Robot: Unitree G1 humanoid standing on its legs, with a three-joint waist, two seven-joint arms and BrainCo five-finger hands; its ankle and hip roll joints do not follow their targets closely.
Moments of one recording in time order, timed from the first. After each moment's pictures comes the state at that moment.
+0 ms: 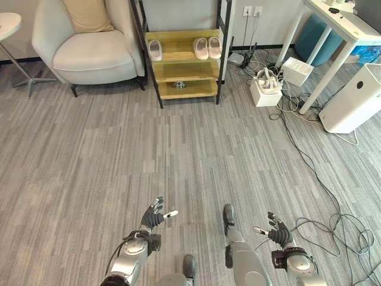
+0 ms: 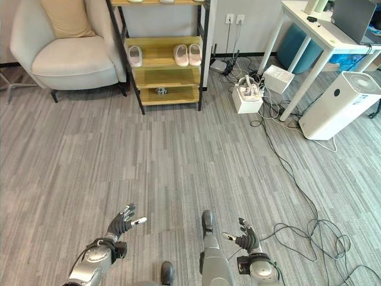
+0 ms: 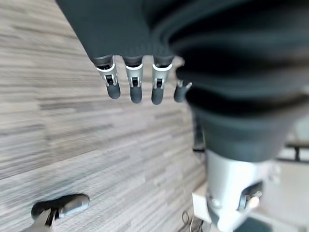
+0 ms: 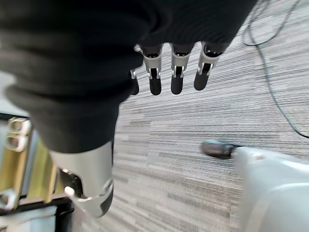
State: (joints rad) left arm -0.02 0.27 -0.28 0.61 -0.28 -0.11 0.08; right arm 0.14 -0.28 0.18 0.57 0.18 -0.08 -0.14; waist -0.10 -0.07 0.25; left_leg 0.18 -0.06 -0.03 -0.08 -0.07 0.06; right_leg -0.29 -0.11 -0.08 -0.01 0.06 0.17
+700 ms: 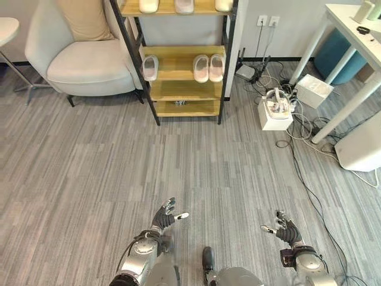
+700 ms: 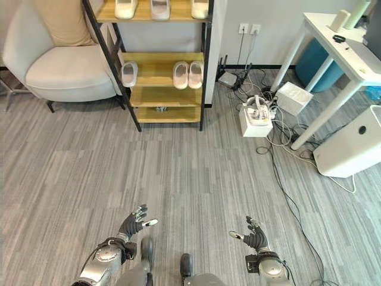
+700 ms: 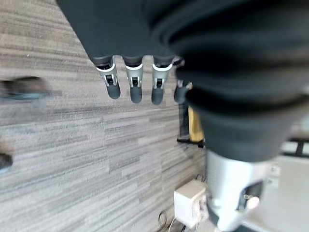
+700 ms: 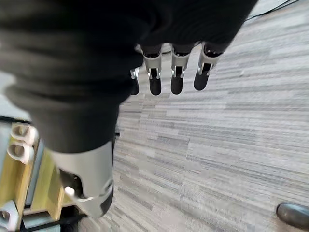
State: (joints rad) left arm -0.04 0.24 -0.34 0.64 -0.30 -0.11 0.06; right arm 0.09 -0.36 0.19 0.61 0.22 -0.11 -0.13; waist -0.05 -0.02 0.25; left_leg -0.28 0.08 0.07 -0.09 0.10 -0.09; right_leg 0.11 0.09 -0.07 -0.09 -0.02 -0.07
